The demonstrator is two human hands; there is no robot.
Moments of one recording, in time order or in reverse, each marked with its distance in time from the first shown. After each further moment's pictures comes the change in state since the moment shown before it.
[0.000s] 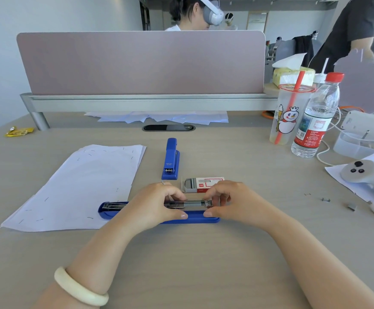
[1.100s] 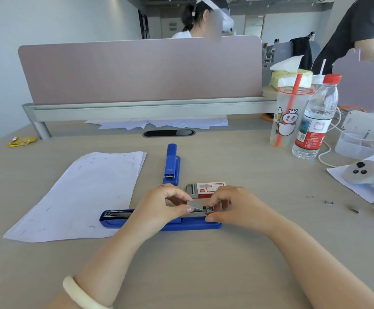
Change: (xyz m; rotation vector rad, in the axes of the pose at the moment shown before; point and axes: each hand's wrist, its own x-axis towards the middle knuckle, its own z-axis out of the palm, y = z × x) left_hand 0.001 0.011 0.007 -0.323 0.150 -0.003; right_hand 0.003 0.005 0.002 -0.059 0.027 -0.020
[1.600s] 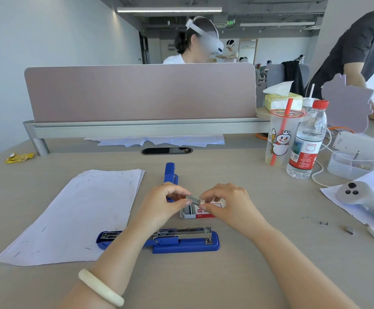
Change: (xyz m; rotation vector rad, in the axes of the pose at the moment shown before) left_hand 0.039 0.007 -0.006 -0.010 0.092 0.114; right_hand 0.022 -0.008 -0.011 -0.117 0.302 -0.051
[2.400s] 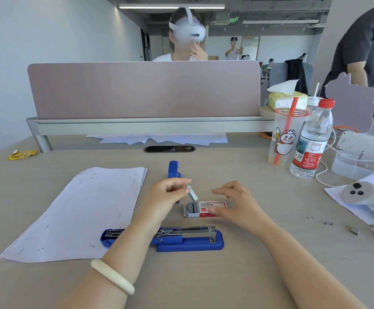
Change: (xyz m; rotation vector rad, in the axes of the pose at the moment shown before) left_hand 0.012 -0.012 0.003 -0.383 0.085 -0.180; right_hand 0.006 0.030 0.010 0.037 -0.098 0.186
